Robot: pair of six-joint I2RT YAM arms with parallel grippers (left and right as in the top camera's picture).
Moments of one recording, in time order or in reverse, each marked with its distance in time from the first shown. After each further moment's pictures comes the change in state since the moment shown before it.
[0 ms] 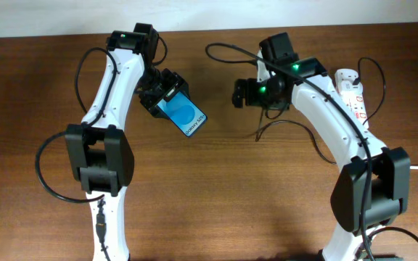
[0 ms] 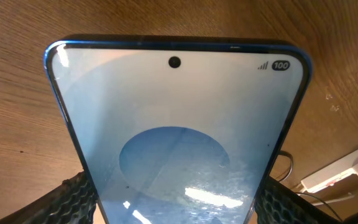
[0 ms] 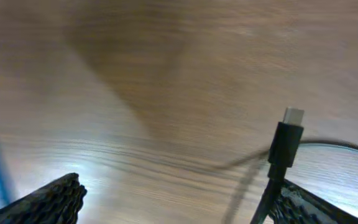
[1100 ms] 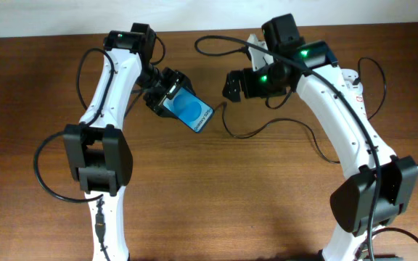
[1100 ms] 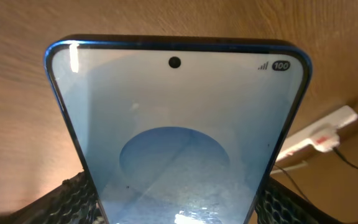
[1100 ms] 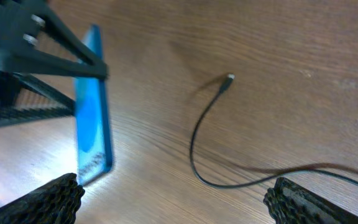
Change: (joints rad) left arm 0.014 0.000 0.000 -0.003 0.177 -0.071; right arm 0.009 0.000 0.216 -0.143 -0.206 -0.188
